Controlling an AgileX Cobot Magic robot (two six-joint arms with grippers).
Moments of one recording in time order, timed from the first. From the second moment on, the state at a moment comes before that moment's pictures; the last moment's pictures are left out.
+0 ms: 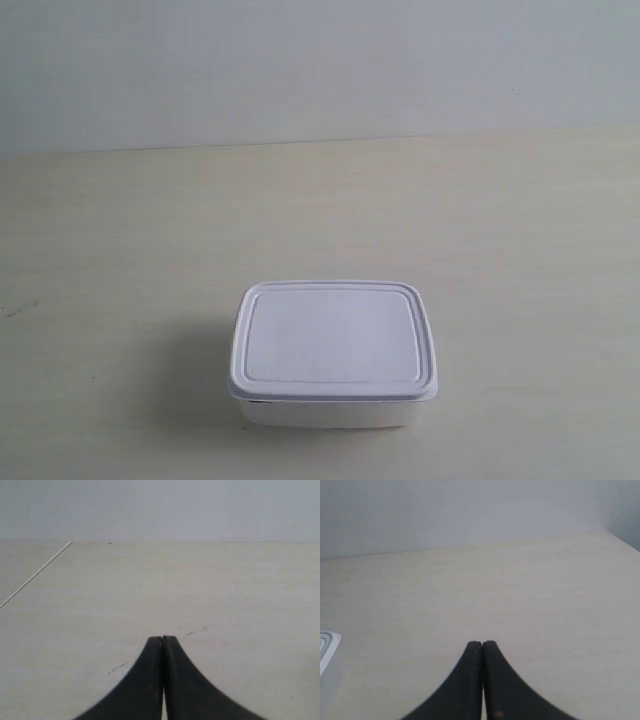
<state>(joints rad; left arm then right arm) 0.30 0.01 0.00 0.07 0.32 -0.05 -0.06 0.01 0.00 0.14 0.35 -0.10</state>
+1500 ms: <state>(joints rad) 0.30 0.01 0.00 0.07 0.10 -0.25 -0.06 0.01 0.00 0.13 0.18 -0.10</state>
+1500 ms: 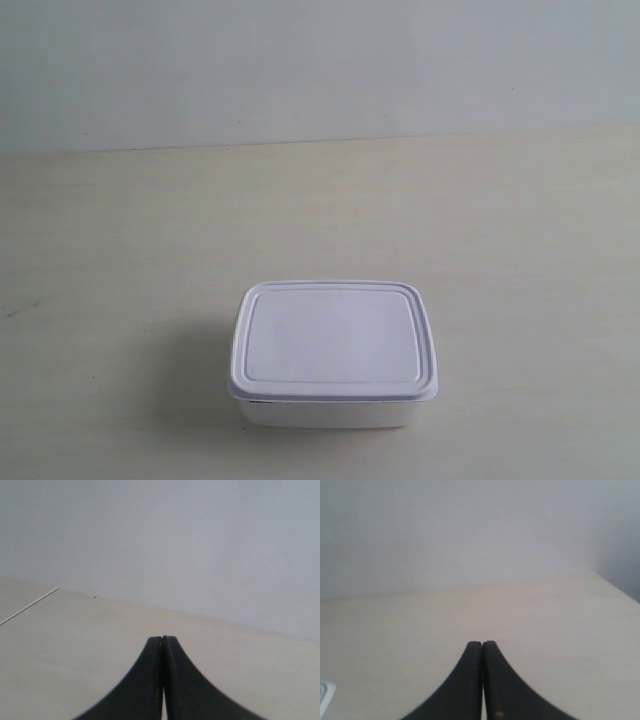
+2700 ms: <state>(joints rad) 0.30 0.14 0.00 0.07 -0.45 -1.27 -0.06 0.01 0.00 0.14 -0.30 0.99</state>
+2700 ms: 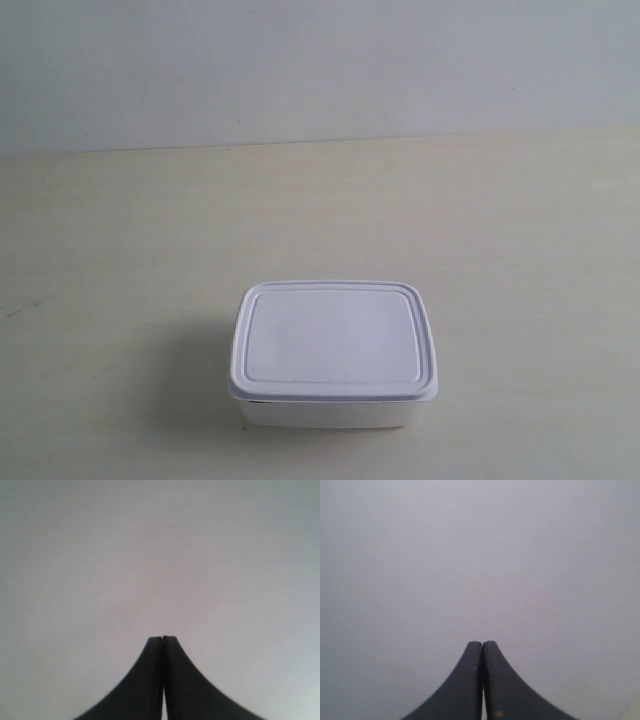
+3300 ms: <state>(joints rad) 0.21 0.19 -0.04 0.51 -0.68 -1.36 0.09 0.01 0.00 -0.03 -0.24 1.01</state>
